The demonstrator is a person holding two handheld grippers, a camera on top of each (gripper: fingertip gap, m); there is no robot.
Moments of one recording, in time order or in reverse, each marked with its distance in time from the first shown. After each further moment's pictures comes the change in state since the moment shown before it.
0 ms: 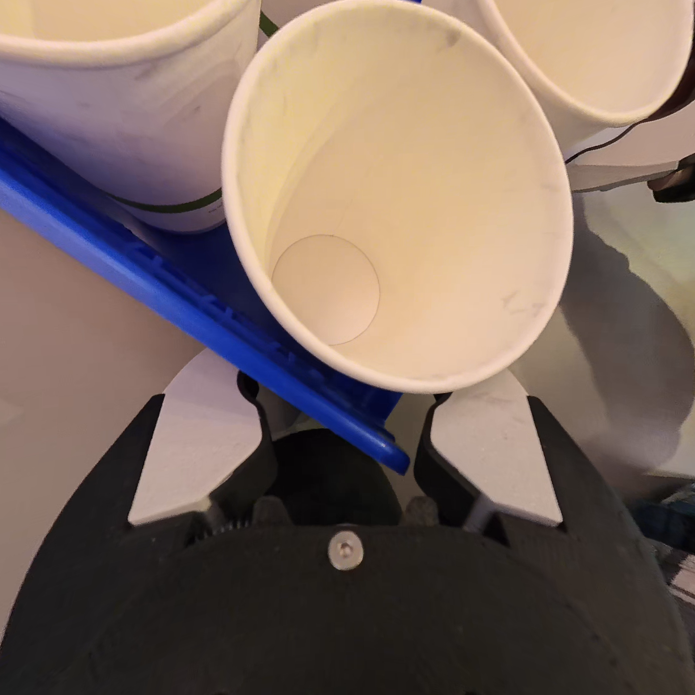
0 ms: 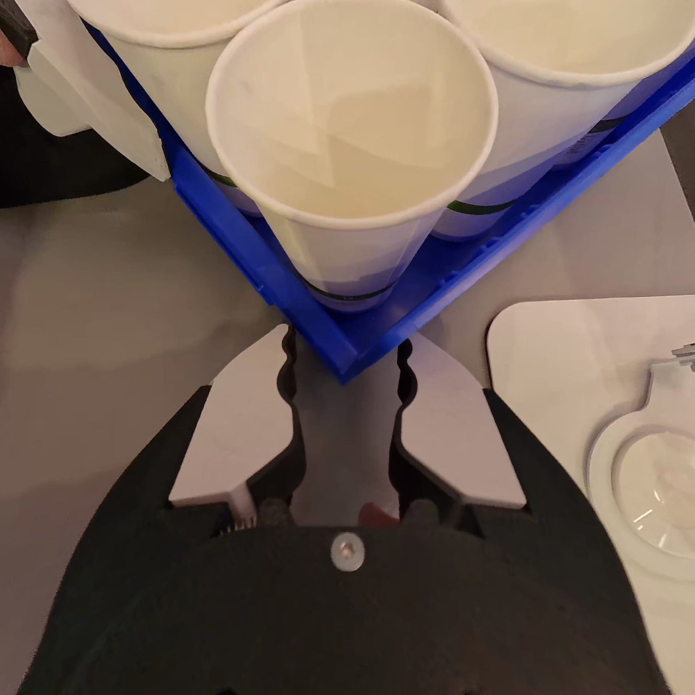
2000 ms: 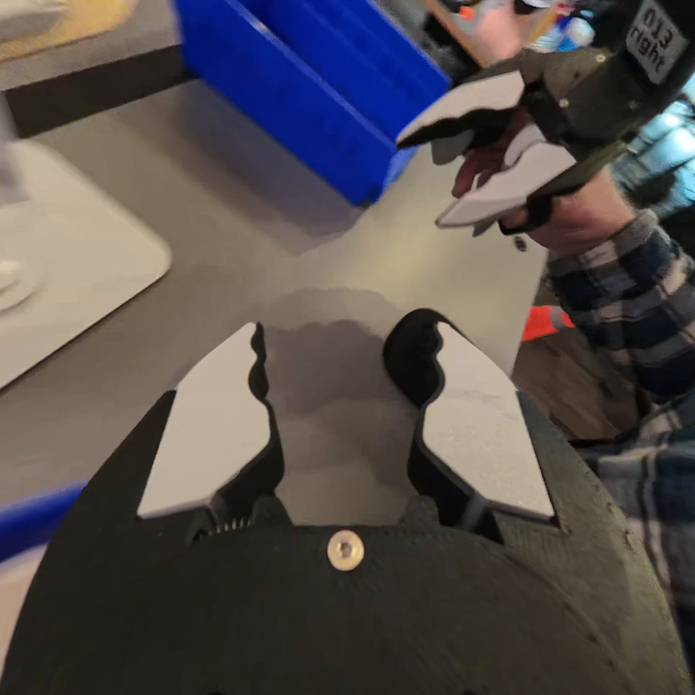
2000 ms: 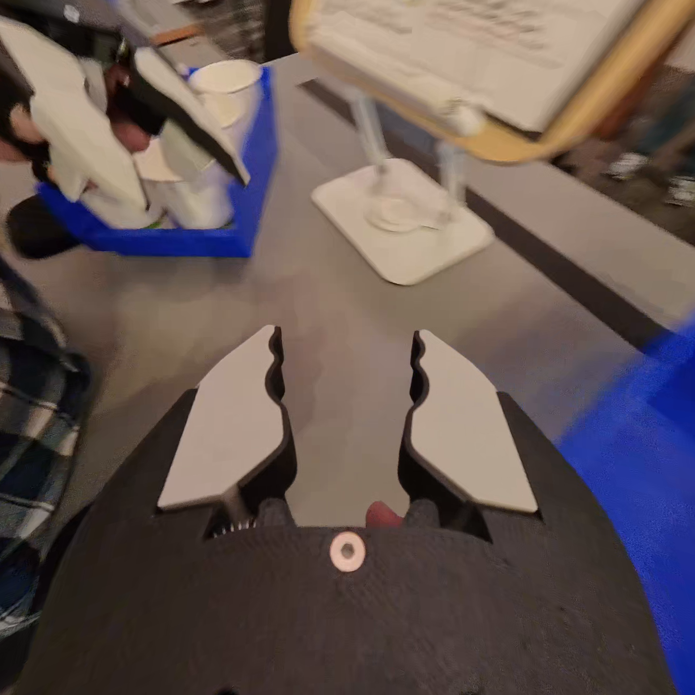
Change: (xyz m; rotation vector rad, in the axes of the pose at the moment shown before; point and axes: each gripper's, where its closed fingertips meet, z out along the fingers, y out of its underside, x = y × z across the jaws) left arm 0.307 -0.107 0.014 0.066 0.512 0.376; right arm -0.022 0.116 -0.289 0.255 0.360 0.308
